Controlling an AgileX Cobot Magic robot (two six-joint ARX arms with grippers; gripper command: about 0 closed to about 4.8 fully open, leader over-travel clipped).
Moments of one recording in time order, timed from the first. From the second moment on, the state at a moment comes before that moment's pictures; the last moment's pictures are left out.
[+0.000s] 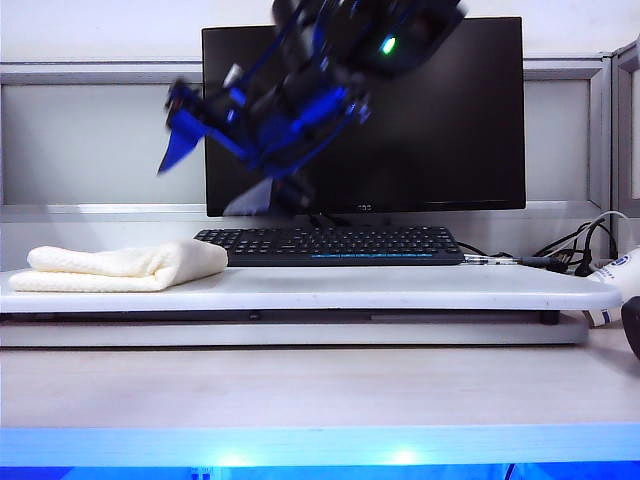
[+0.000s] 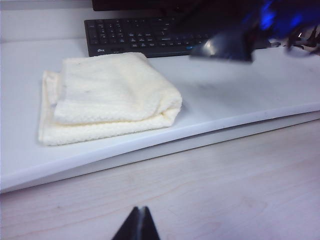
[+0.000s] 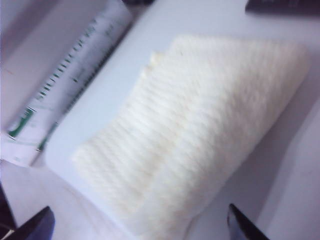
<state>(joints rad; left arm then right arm) -0.09 0.00 0.01 -0.14 0.27 0.00 0.70 2.04 1.50 0.14 -0.26 0.47</state>
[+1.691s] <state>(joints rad) -0.09 0.00 0.01 -0.14 0.28 0.00 0.70 2.27 1.77 -0.21 -0.06 0.55</state>
